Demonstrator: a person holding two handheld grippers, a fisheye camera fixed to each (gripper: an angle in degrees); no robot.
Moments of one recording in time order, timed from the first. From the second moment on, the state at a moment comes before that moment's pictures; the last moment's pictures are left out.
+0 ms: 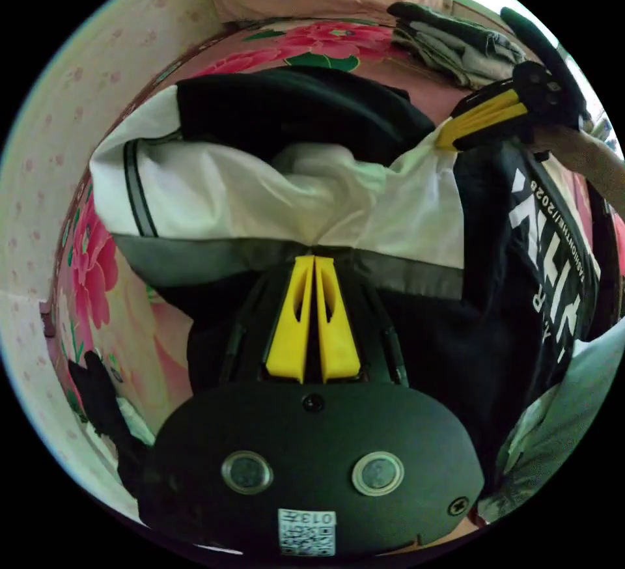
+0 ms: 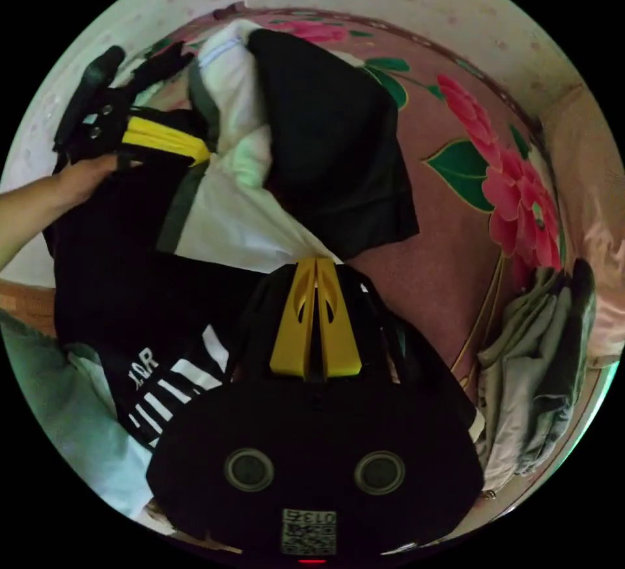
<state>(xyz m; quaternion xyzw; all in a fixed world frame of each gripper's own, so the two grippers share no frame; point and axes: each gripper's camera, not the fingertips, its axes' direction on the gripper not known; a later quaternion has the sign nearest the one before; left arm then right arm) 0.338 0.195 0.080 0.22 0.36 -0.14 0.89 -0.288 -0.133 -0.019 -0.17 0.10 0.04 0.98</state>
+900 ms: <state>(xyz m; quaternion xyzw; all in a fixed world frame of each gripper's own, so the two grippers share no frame) 0.442 0.393 0.067 0.10 0.33 -0.22 0.91 -0.357 0.062 -0.143 -0.11 0.20 0.23 0.95</state>
